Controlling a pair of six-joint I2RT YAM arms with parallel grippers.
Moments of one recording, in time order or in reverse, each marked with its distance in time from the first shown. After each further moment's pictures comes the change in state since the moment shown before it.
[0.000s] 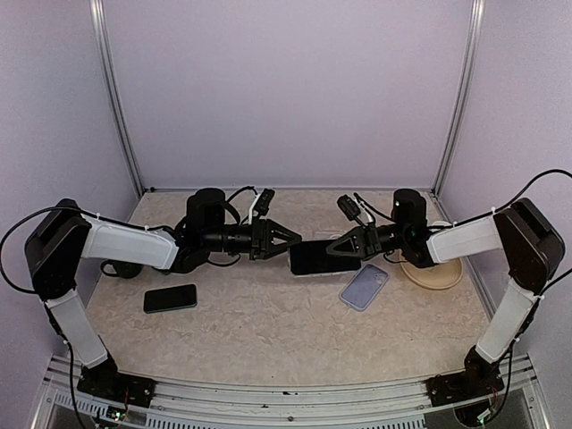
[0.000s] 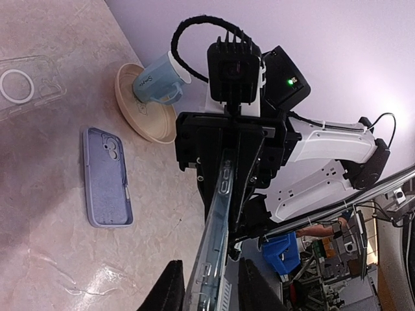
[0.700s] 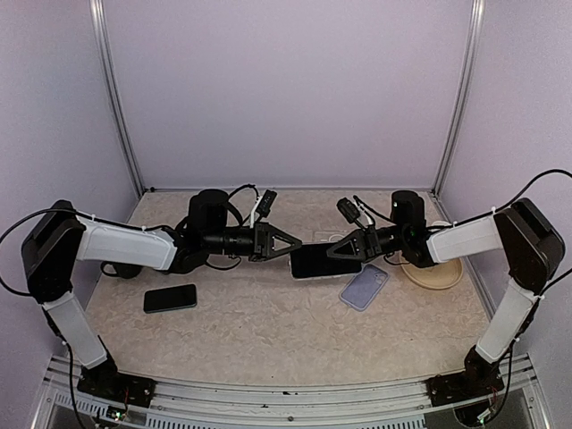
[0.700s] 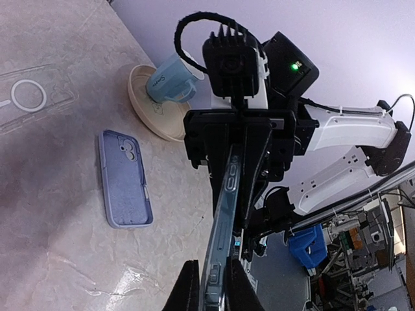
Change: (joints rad) left arm -0.022 -0.027 0.002 -0.099 -0.063 0.124; right arm 0.000 -0.001 0.002 -0.071 -0.005 -0.060
